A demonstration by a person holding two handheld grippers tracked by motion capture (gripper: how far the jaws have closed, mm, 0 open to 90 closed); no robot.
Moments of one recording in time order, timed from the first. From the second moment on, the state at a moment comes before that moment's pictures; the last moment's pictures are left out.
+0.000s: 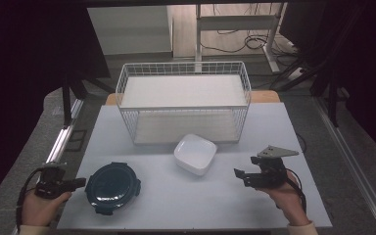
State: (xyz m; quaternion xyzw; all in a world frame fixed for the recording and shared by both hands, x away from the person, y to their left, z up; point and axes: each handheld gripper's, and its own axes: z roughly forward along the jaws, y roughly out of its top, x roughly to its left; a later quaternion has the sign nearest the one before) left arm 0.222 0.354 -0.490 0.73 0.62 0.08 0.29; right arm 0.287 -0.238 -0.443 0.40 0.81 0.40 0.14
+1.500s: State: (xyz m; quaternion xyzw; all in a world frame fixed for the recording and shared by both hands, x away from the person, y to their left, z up) left arm 0.231 0.274 -0.491 0.76 0.56 0.06 0.32; right arm 0.287 -0.236 -0.442 0.40 0.81 0.40 0.14
